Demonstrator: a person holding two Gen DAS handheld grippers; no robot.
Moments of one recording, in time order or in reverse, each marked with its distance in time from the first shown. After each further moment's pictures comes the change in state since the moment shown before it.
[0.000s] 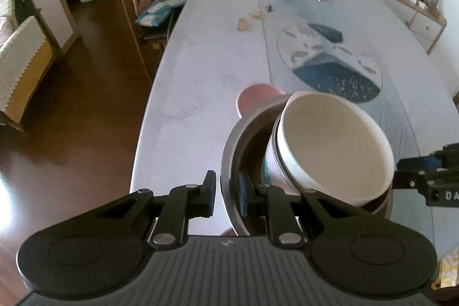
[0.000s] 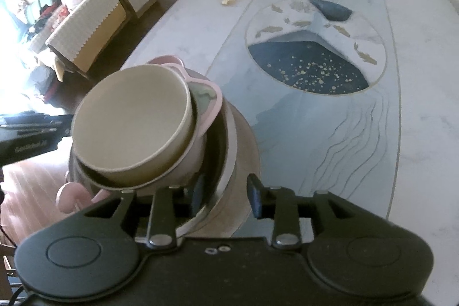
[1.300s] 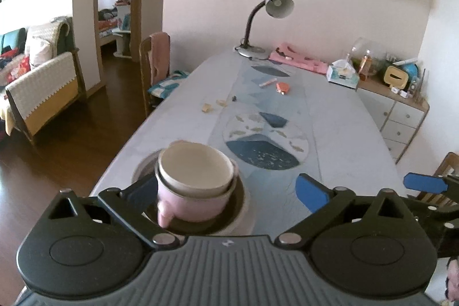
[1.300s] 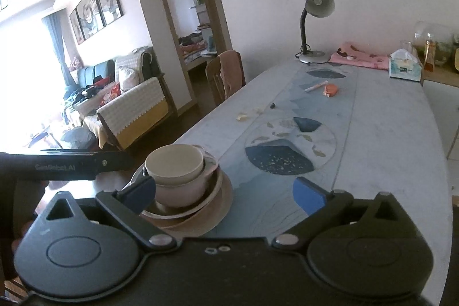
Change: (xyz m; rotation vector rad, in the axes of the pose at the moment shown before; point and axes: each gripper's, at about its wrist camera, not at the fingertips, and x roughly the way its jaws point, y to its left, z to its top) left arm -0.150 -0.156 -0.068 -0.181 -0.385 0.030; right arm -0.173 -0.059 -0.090 -0.131 -0.508 0.112
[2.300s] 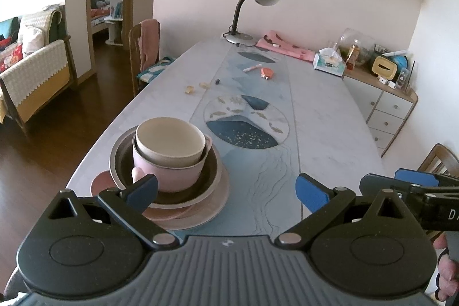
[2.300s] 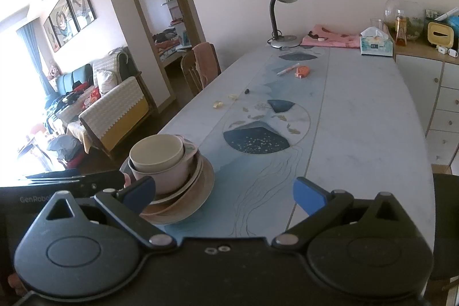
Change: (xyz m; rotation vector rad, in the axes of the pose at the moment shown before) left arm -0.019 -0.027 -0.022 -0.013 0.043 -0.031; right arm -0.025 -0.011 -0.016 0.097 0.034 -0.082
